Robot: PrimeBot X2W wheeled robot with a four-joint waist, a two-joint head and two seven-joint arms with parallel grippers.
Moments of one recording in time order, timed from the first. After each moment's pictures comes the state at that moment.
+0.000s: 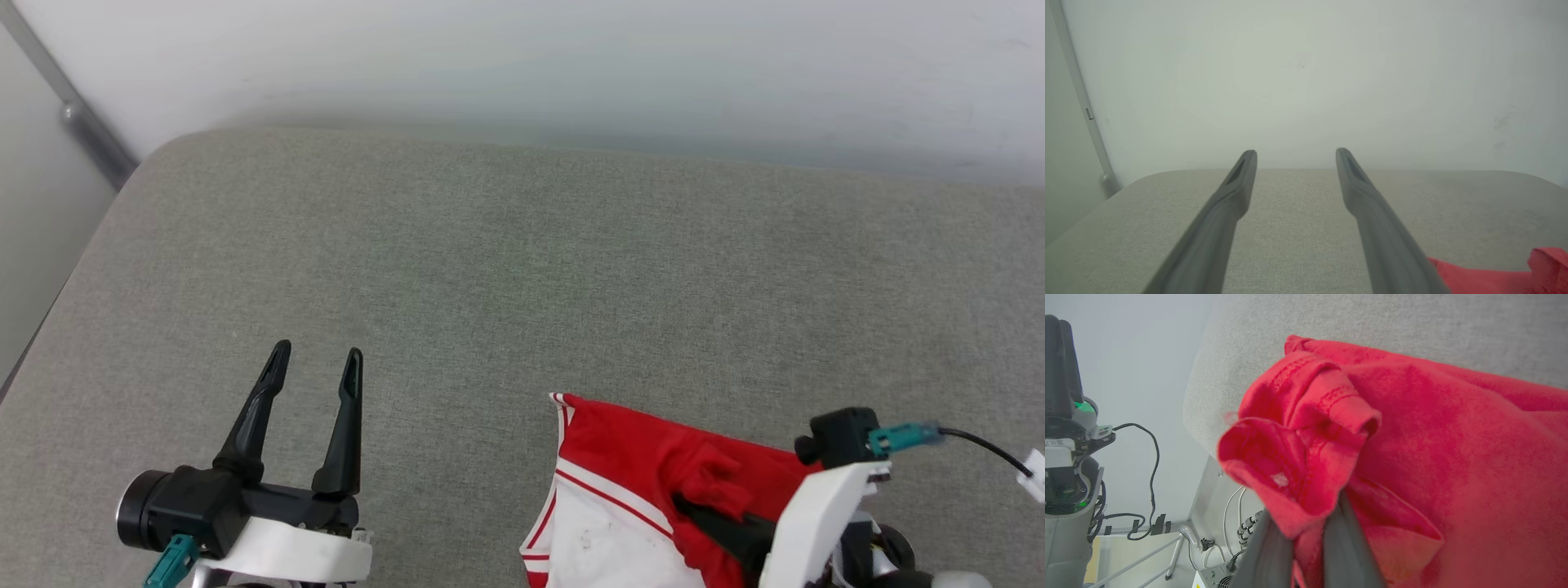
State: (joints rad) left arm 0.01 0.12 -0.07 -0.10 -0.20 -0.13 -0.26; right arm 0.04 -0.05 0.10 -0.13 0.73 0.13 0.84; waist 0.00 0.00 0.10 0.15
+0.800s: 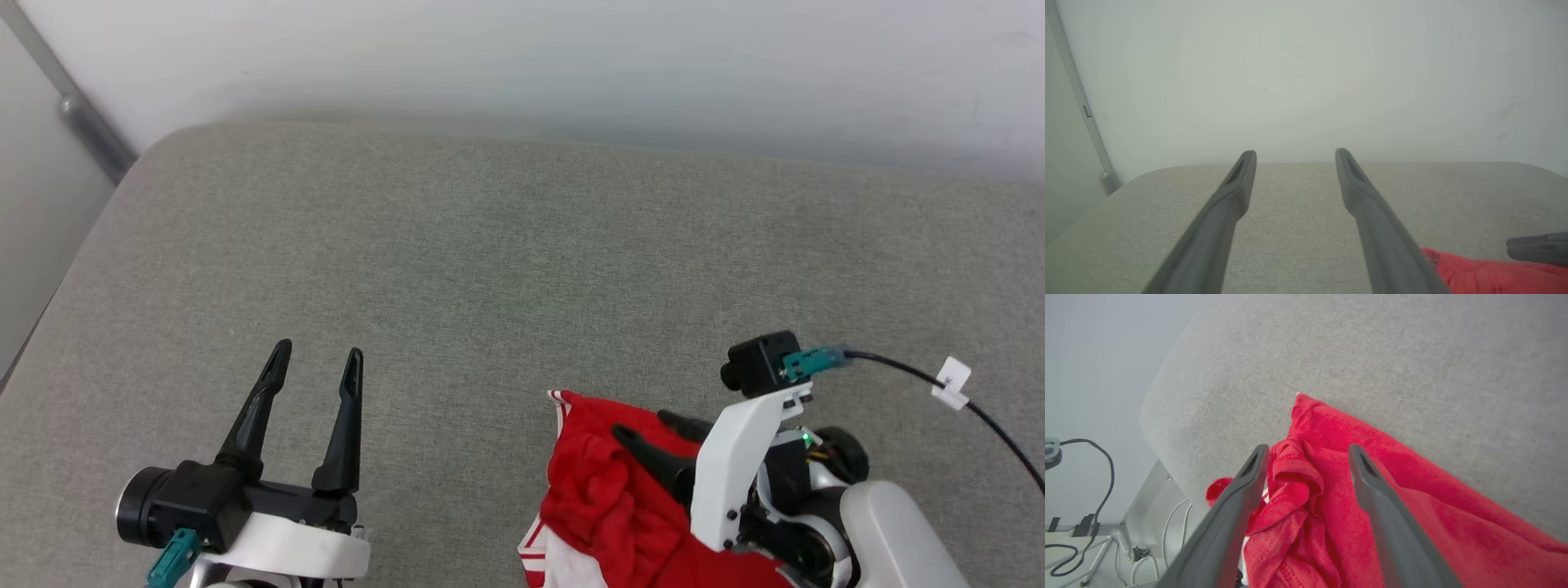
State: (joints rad) left arm 0.00 0.14 -0.08 -0.08 -0.20 -0.13 -0.26; right arm -0.21 -0.05 0.27 0.11 0.57 0.13 0.68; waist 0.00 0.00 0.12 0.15
